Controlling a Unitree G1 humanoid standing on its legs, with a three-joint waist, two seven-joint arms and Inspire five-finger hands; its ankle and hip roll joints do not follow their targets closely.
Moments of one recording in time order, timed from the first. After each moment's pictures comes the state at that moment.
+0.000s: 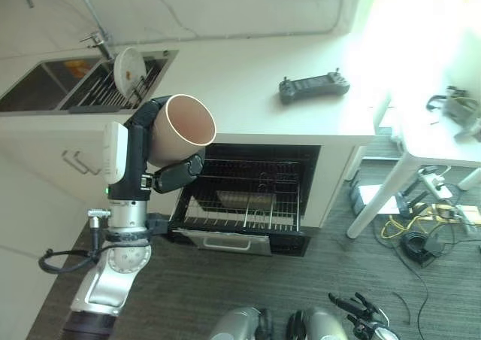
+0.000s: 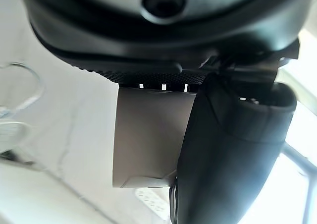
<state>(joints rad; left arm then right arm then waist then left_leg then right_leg) -0.07 0.66 0.00 -0.08 0.29 -0.40 0.49 0.02 -0.22 -0.06 1.16 0.55 -0.10 -0.08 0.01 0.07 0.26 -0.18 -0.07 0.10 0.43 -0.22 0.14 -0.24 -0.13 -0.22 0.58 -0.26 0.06</state>
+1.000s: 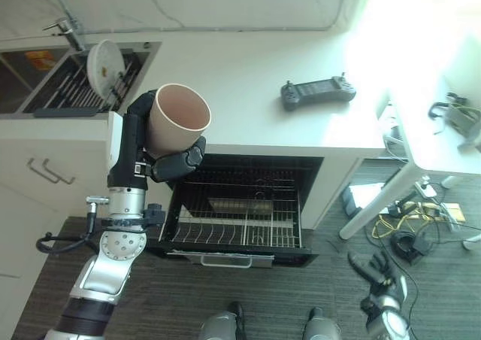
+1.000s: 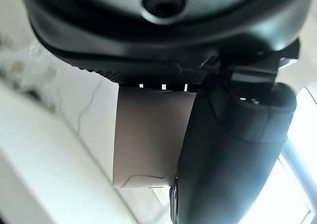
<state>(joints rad) -0.09 0.64 -0.03 -0.07 -0.08 -0.38 0.31 0.09 -0.22 -0.13 0.59 0.59 -0.40 -0.20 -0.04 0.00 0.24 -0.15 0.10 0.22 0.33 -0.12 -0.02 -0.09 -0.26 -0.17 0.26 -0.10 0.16</state>
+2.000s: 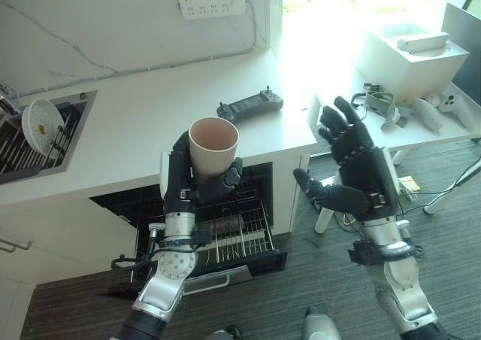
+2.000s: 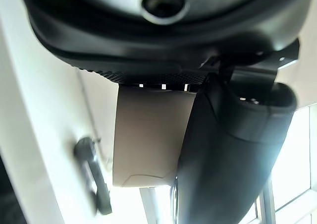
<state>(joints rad) -0.11 0.38 -0.29 0.01 0.02 -0.42 0.56 -0.04 -0.44 0.29 -0.15 0.56 -0.51 0.03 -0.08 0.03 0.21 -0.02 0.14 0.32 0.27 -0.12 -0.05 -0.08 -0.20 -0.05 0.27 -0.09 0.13</state>
